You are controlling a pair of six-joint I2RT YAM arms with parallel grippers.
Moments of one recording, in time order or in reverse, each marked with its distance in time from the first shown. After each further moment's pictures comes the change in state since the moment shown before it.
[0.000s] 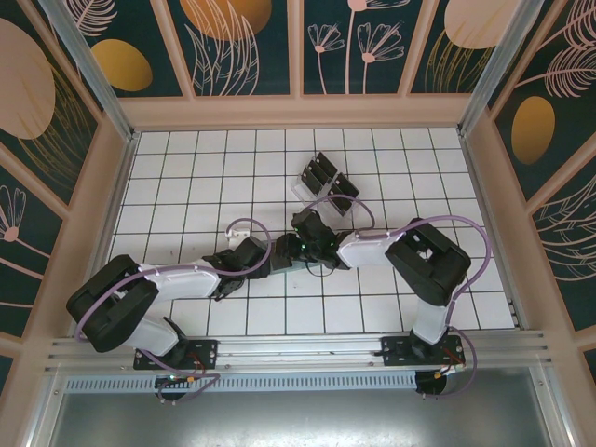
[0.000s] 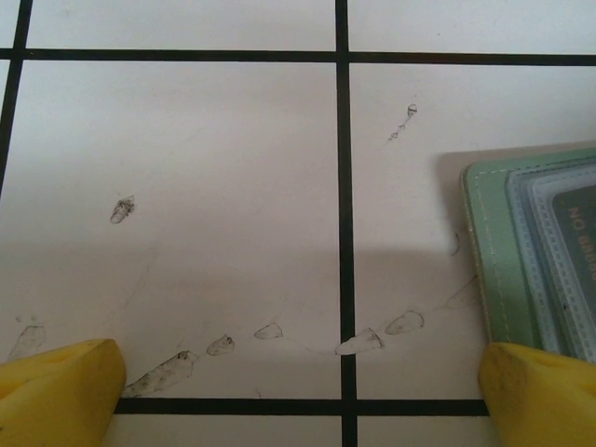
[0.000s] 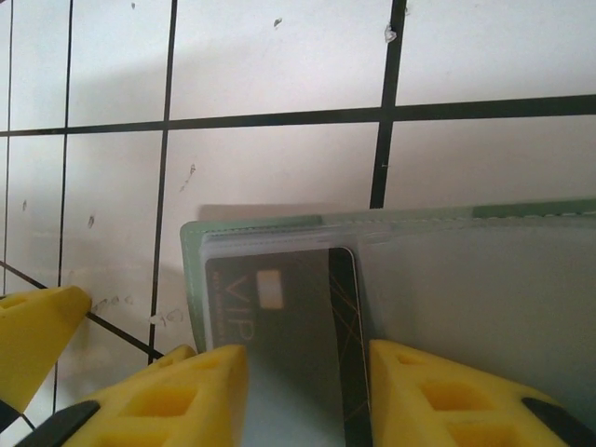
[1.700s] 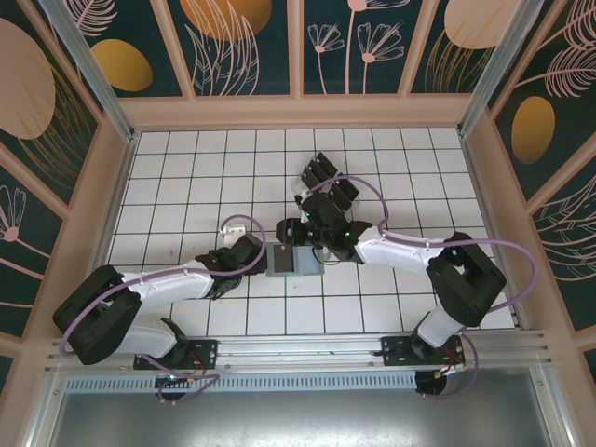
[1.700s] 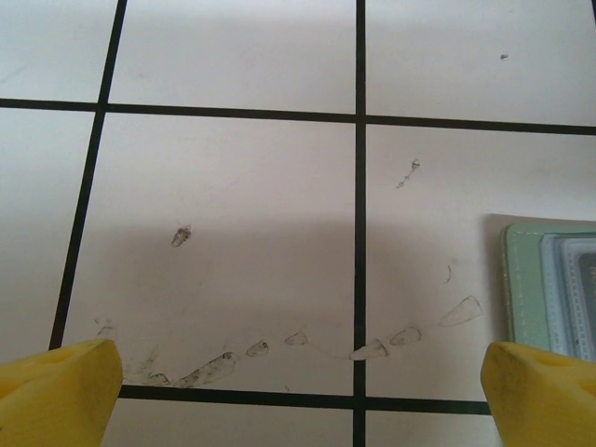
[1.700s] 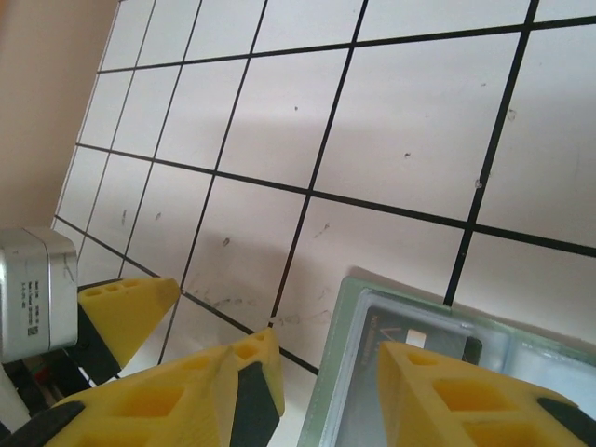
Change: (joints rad) left arm 0.000 -0.087 0.022 -0.085 -0.053 -0.020; right arm -0.034 -0.202 0.051 -0.122 -0.019 -0.171
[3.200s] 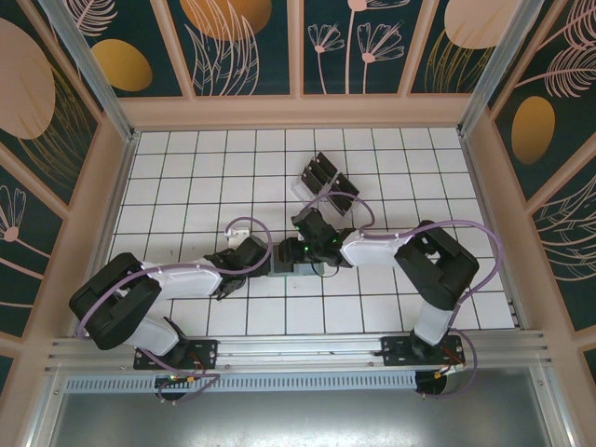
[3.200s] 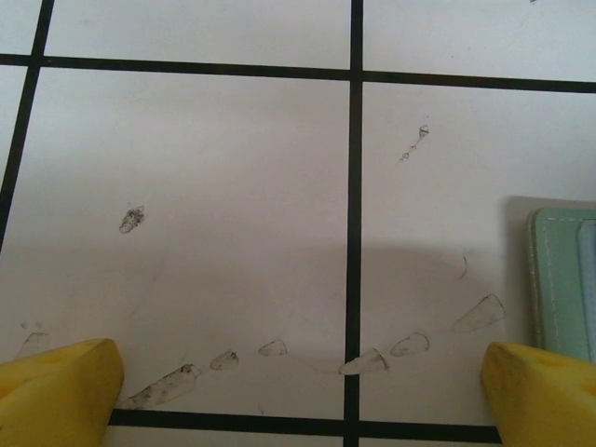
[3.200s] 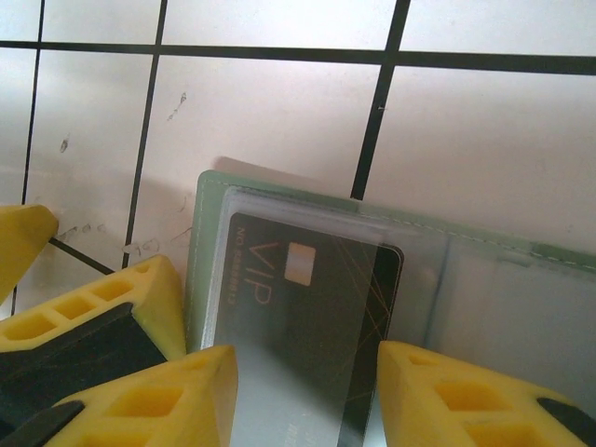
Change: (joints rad) left arm 0.000 0.107 -0.011 0.094 0.024 -0.015; right arm 0.028 0.157 -0.033 -0.032 -0.015 0.019
